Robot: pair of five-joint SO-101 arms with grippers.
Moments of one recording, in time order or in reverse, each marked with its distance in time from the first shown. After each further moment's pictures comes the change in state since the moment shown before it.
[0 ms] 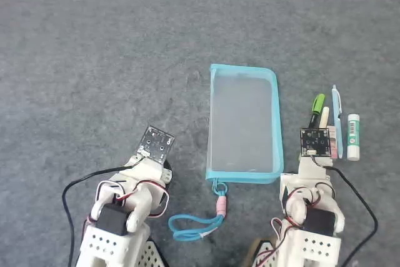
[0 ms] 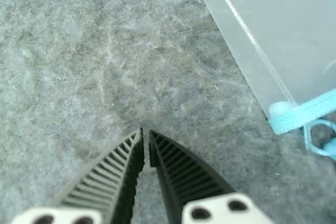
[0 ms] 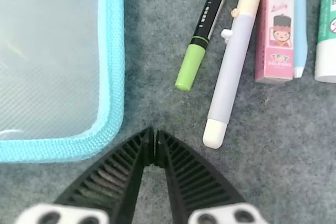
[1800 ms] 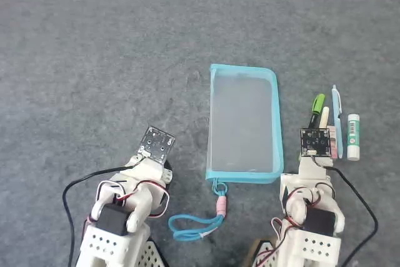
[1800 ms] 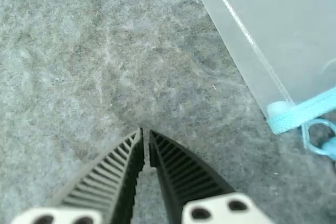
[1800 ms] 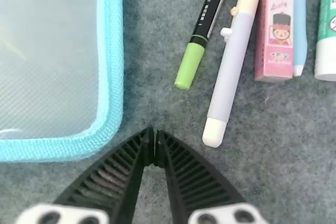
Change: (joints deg) left arm 0.4 0.0 0.0 0.0 0.0; right arm 0.3 0.0 0.0 0.2 0.0
